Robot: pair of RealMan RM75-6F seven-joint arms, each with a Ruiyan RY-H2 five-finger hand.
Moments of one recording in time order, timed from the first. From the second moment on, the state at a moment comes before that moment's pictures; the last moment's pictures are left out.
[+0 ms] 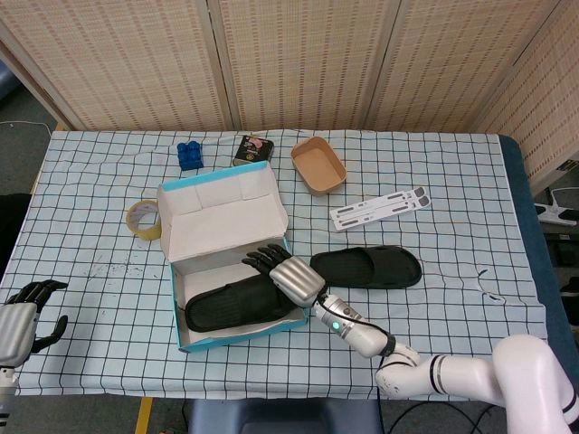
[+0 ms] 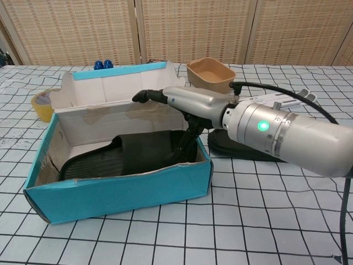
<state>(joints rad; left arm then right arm) -0.11 -1.13 -0.05 -1.57 1.42 1.41 0.00 0.87 -1.70 0.17 -1.42 -1.37 0.88 -0.05</state>
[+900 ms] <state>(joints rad) -0.12 -1.13 -0.05 -1.58 1.40 1.40 0.03 0.64 -1.24 0.06 -1.62 -1.18 0.94 -0.25</state>
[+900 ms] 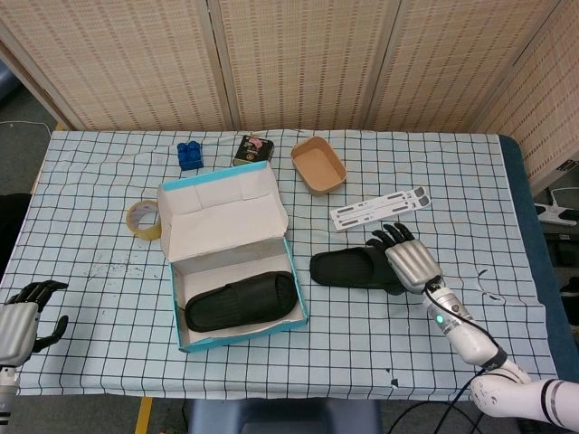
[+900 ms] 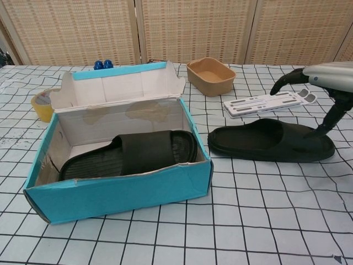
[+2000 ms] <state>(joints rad) -0.12 -1.12 -0.05 -1.59 1.39 1.37 0.03 0.65 -1.45 0.04 -1.24 -1.32 0.84 -0.06</state>
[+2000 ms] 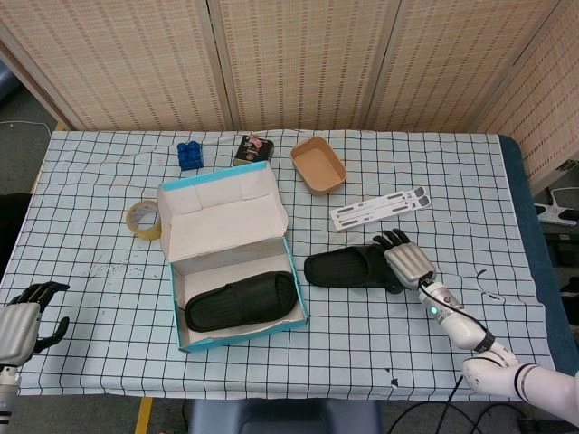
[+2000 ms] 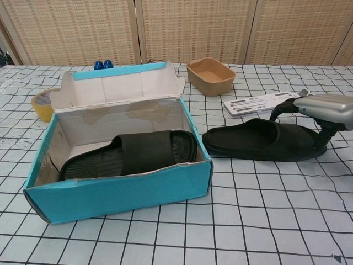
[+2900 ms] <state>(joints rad) -0.12 -1.12 -0.05 -1.59 1.39 1.37 0.02 0.64 -1.52 0.05 -1.12 -1.35 0.84 -0.02</state>
